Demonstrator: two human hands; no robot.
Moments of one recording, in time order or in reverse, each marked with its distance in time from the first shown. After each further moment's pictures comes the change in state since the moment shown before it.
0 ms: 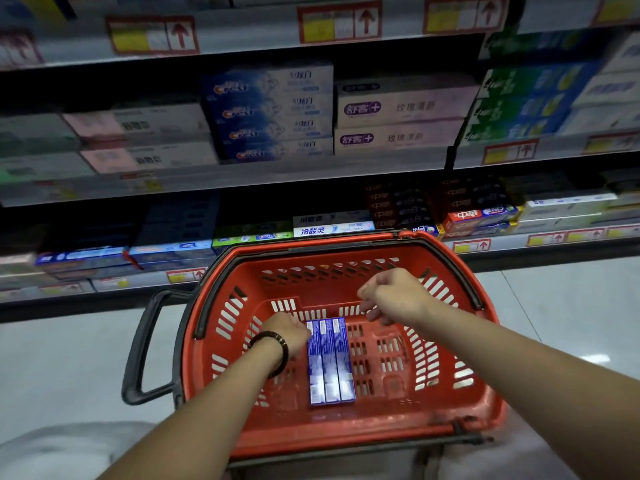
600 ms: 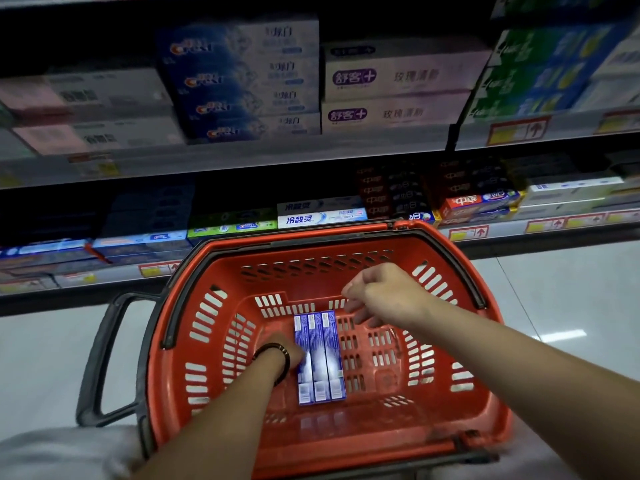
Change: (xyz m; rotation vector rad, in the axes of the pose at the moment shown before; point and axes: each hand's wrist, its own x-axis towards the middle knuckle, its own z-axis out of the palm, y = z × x) left_hand 0.053 -0.026 0.059 0.103 -0.052 -0.198; right_hand 0.001 -0.011 0.000 0.005 -0.095 0.029
